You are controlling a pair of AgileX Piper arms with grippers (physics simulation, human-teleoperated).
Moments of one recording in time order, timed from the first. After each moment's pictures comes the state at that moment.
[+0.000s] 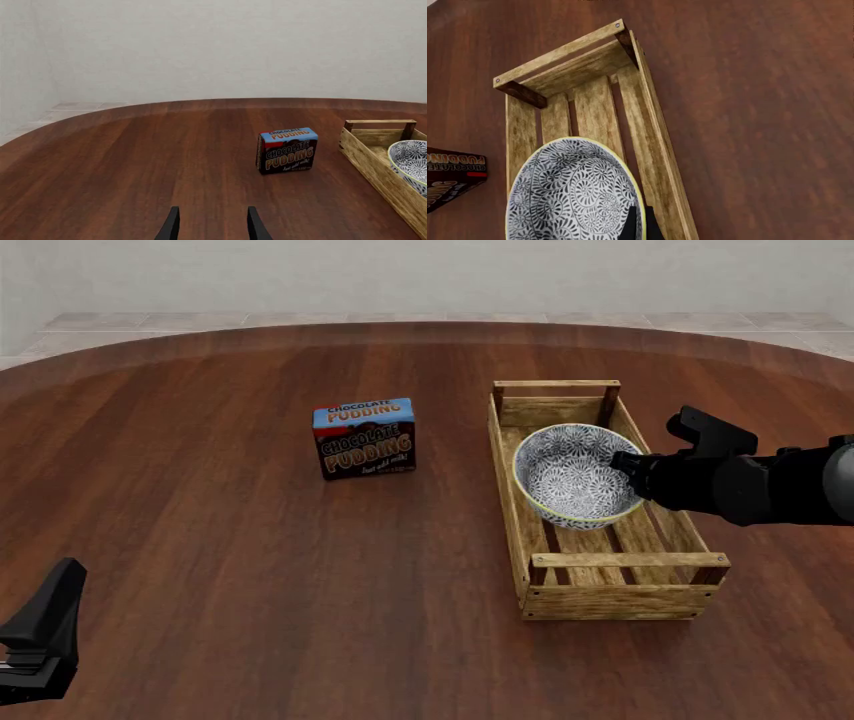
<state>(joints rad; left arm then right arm) 0.00 0.00 0.00 0.00 0.00 0.04 1.70 -0.81 -0.11 0.43</state>
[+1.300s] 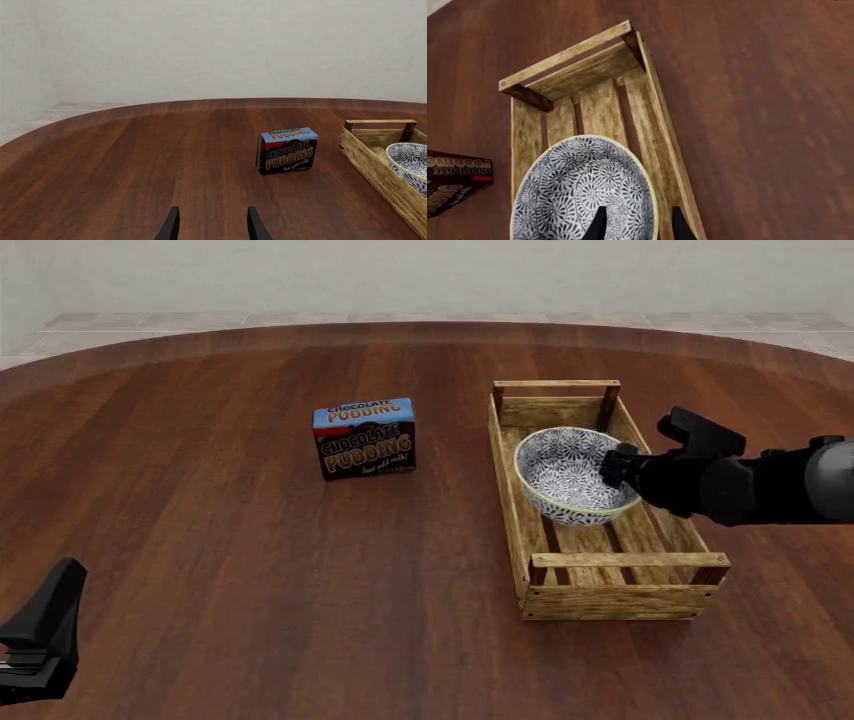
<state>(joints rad) 0.00 0.00 0.00 0.00 0.00 0.05 1.74 -0.83 -0.15 0.45</state>
